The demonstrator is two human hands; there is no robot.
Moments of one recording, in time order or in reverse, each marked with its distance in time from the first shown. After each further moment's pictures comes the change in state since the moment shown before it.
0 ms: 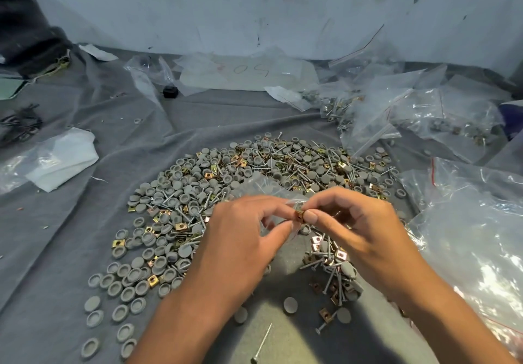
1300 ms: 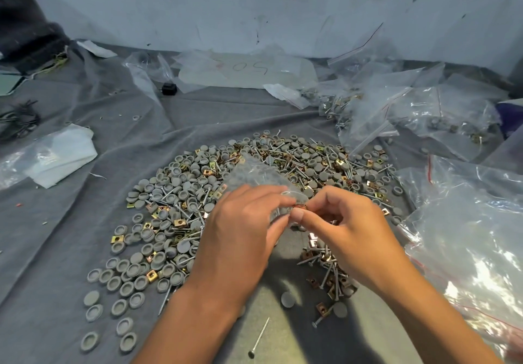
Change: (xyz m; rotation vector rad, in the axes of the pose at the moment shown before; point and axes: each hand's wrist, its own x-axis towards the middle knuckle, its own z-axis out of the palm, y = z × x) left_hand -0.001 0.002 0.010 0.214 0.103 0.112; right_hand 0.003 -0.002 0.013 0.000 0.051 0.287
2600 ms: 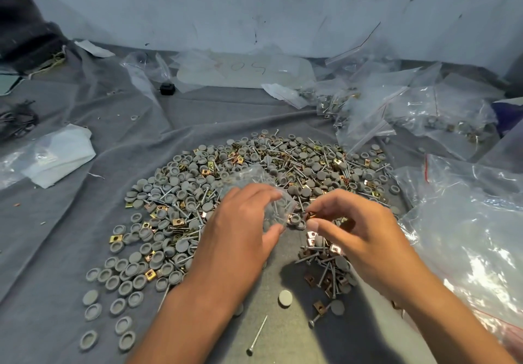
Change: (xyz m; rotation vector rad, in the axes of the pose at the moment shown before) left_hand 0.000 -0.009 0.009 0.084 -0.164 -0.122; right_hand -0.011 0.010 -0.022 -0.052 -0.079 -0.094
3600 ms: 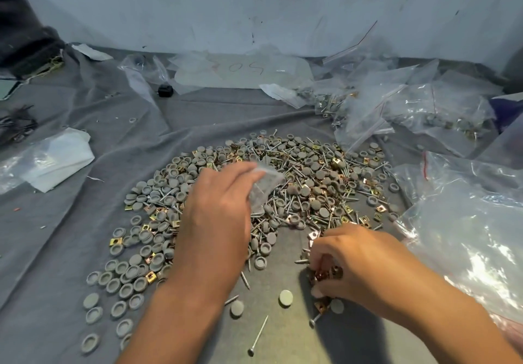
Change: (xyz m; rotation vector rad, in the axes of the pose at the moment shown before) left_hand 0.002 0.002 -0.025 0.130 0.235 0.040; right_hand -0.010 -0.005 -0.004 -0.868 -0.435 -0.064
